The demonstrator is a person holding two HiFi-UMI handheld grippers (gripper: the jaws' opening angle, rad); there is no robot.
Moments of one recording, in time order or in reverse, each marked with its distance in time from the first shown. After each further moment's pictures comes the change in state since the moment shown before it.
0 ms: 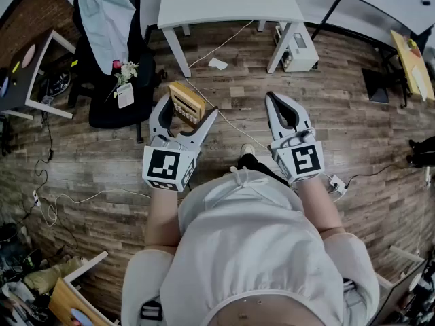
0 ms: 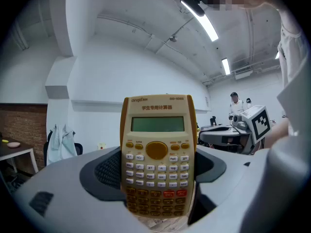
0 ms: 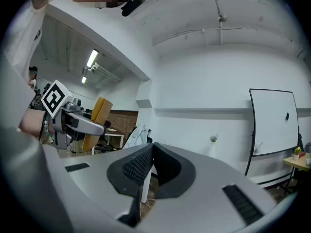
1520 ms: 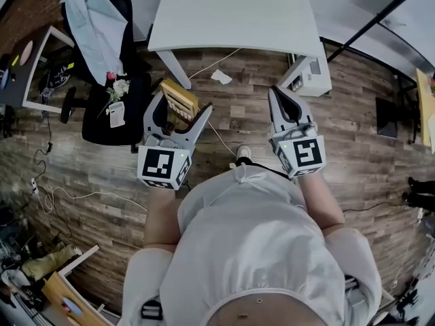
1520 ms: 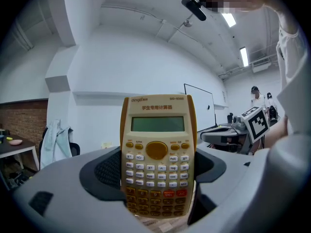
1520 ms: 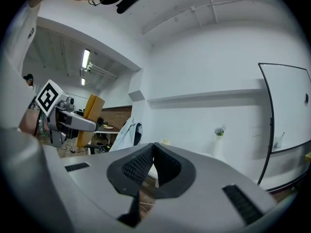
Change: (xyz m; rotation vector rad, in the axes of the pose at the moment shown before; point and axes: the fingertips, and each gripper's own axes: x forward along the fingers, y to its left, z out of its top) left arm 0.246 0.111 -0.005 -0.032 0.045 0.147; right arm 0.225 -0.197 -0.061 0.071 0.059 0.082
